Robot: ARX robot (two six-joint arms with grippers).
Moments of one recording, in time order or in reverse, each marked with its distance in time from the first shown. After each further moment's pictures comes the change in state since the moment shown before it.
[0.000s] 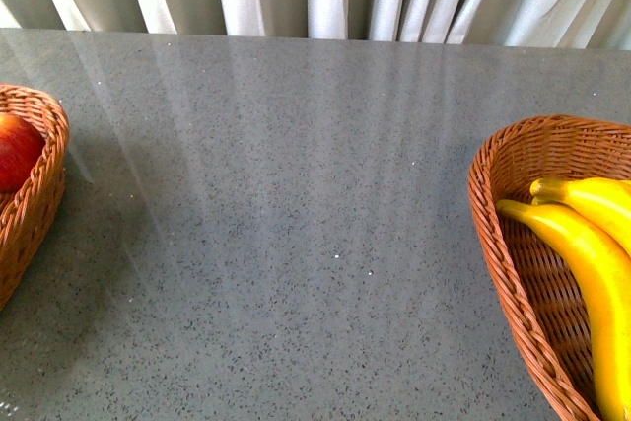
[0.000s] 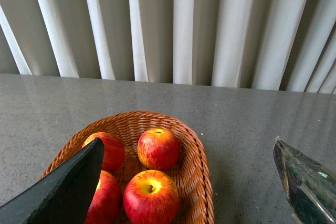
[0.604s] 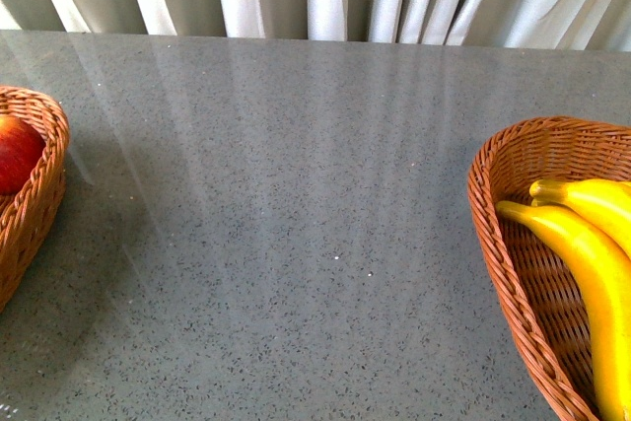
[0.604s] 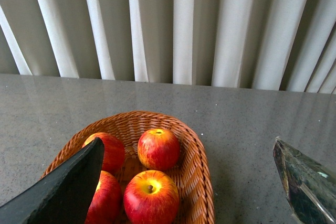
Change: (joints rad) left arm 0.000 0.000 0.000 0.000 0.000 0.000; right arm 0.000 -0.297 0.000 -0.307 0.000 0.000
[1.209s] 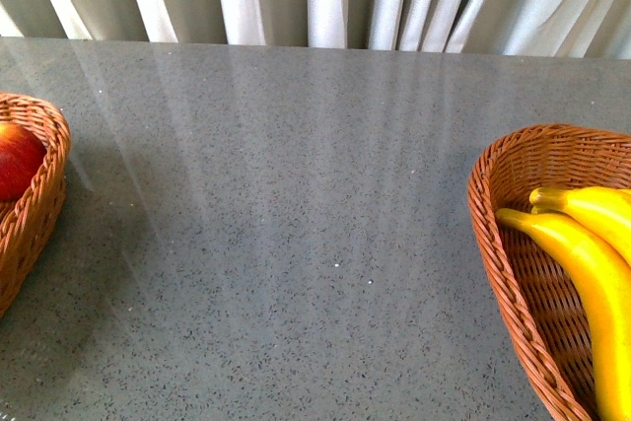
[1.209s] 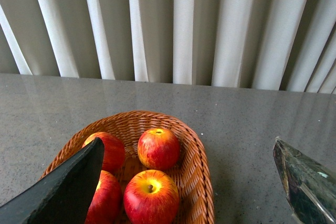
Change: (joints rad) left arm 0.000 0.000 0.000 0.000 0.000 0.000; right arm 0.000 -0.011 0.000 -0.006 0.000 0.000
